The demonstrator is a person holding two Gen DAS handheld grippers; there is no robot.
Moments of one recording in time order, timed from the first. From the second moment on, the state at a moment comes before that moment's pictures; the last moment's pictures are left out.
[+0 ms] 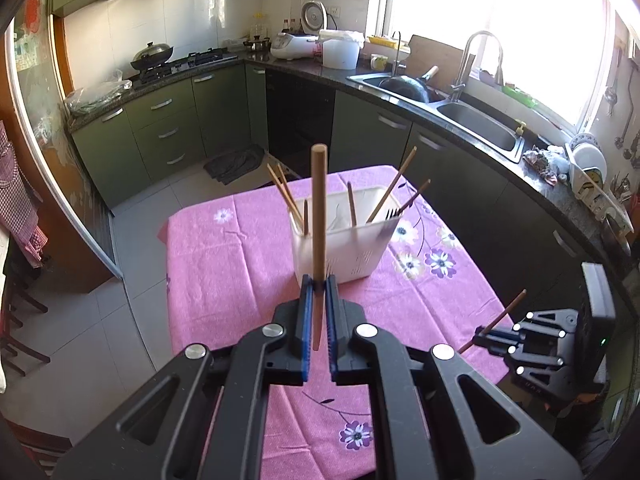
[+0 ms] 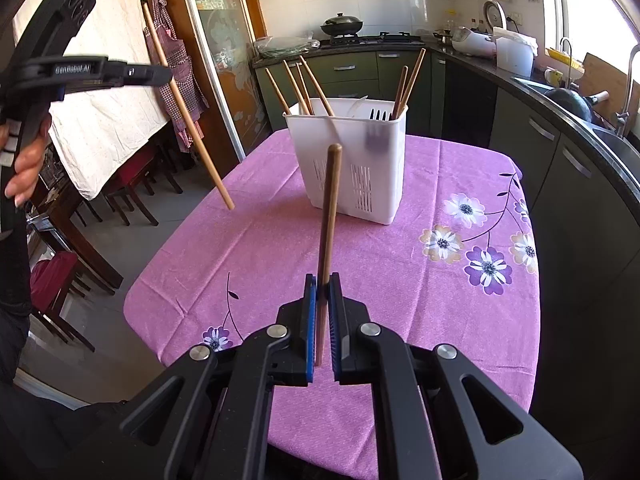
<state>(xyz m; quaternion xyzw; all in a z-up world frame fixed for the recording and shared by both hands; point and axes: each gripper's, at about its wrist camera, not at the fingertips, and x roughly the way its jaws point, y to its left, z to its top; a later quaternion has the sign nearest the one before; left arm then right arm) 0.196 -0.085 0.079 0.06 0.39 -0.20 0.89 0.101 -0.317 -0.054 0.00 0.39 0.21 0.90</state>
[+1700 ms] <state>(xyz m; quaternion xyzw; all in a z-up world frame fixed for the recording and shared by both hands) 0.159 -0.064 0.012 0.03 0.27 -0.12 0.95 0.245 -0.318 0.103 0.06 0.24 0.16 0.95</state>
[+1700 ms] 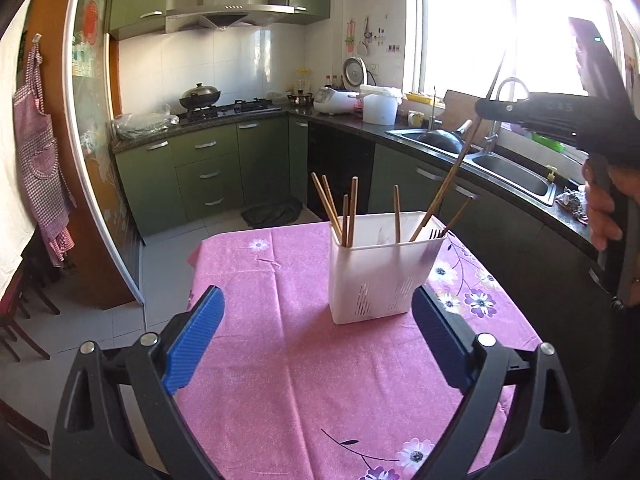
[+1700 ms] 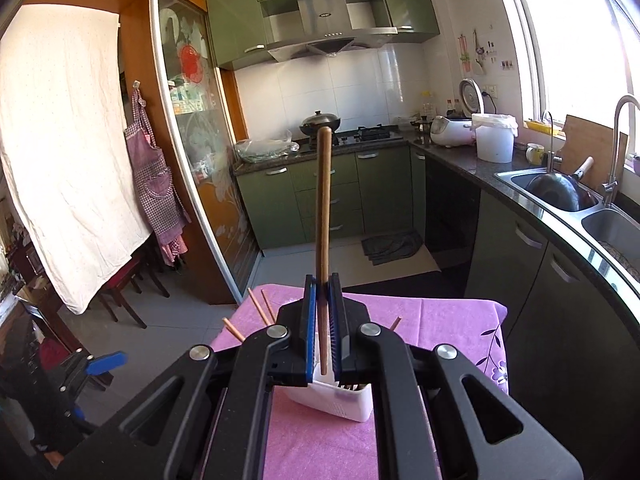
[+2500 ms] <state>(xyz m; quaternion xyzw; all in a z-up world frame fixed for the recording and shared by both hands) 0.121 -0.060 -0.032 -0.01 0.27 -0.13 0.95 0.186 -0.313 0.013 0.06 0.27 0.18 0.94</state>
